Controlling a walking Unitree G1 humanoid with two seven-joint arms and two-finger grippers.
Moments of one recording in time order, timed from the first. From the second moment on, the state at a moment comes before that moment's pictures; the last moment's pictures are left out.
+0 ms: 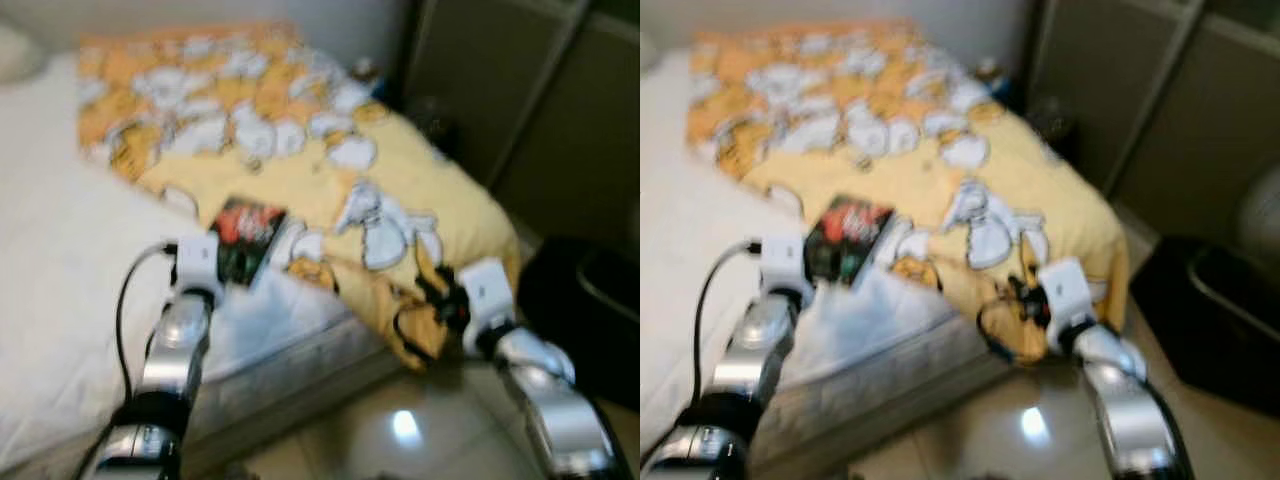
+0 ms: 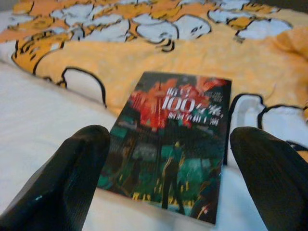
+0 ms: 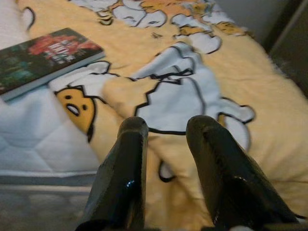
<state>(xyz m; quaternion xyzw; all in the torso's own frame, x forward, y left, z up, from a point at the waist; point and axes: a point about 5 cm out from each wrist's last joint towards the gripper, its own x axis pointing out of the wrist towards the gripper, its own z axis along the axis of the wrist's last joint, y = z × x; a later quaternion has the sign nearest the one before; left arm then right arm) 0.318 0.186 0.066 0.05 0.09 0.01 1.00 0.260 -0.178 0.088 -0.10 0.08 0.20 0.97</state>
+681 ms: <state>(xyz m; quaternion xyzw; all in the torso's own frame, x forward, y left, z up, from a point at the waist) 0.337 0.199 0.060 -0.06 0.14 0.06 0.99 0.284 -0.173 0.106 -0.06 0.04 0.19 0.98</state>
